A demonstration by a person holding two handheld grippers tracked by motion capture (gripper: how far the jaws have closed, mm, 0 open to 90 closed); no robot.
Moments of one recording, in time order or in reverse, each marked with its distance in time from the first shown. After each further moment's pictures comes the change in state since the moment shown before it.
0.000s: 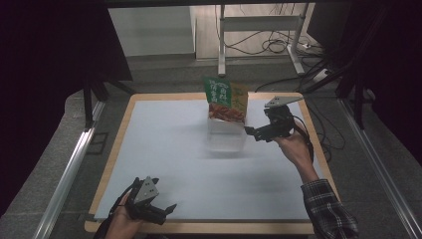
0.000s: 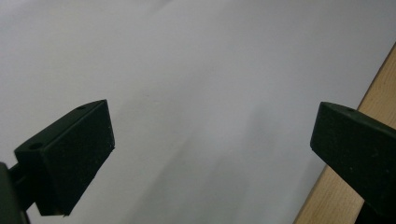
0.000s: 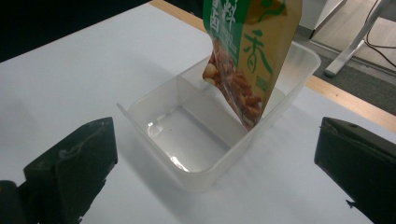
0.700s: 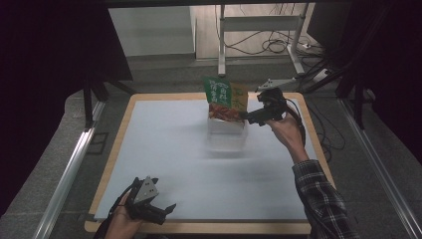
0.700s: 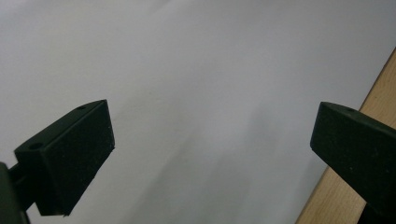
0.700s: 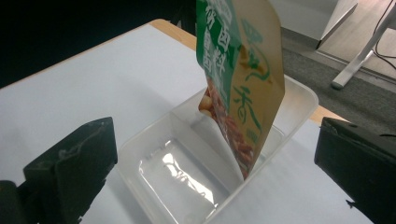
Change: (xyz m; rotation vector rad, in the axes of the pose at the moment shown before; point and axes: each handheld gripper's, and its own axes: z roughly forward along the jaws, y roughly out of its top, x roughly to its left) left arm 0.001 -0.001 0.000 0.005 0.005 0.002; right arm -0.018 0.039 0.022 -0.027 0.032 -0.001
